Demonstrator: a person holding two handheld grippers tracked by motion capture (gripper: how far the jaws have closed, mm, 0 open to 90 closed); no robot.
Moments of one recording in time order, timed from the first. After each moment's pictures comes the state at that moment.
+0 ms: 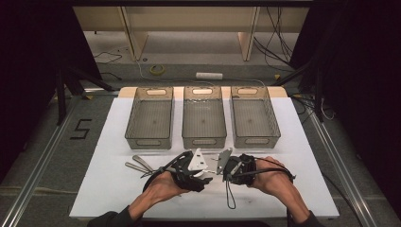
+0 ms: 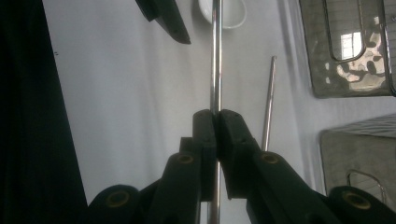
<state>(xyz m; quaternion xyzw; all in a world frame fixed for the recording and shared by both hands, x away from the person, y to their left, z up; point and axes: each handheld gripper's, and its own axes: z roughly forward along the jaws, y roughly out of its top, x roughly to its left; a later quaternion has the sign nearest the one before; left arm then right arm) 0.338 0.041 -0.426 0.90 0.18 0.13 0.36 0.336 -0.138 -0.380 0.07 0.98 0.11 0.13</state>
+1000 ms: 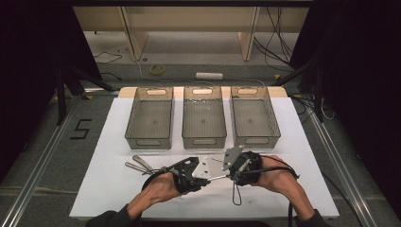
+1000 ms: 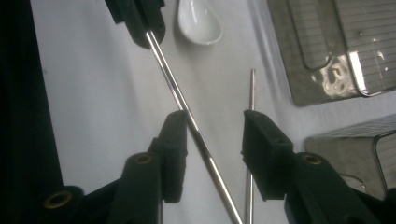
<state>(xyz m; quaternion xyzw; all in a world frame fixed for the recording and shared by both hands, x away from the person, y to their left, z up) 0.332 0.037 -0.424 0.94 0.10 0.10 0.32 0.342 -0.157 -0.379 0.08 0.97 0.18 0.15</state>
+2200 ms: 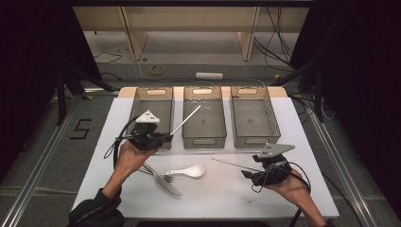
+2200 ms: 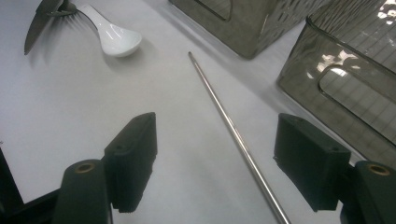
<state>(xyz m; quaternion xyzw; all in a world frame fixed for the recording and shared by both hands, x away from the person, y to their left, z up) 0.416 0.158 -0.382 0.81 0.39 0.11 0.42 0.346 -0.242 -0.422 0.32 0.87 0.35 0.14</state>
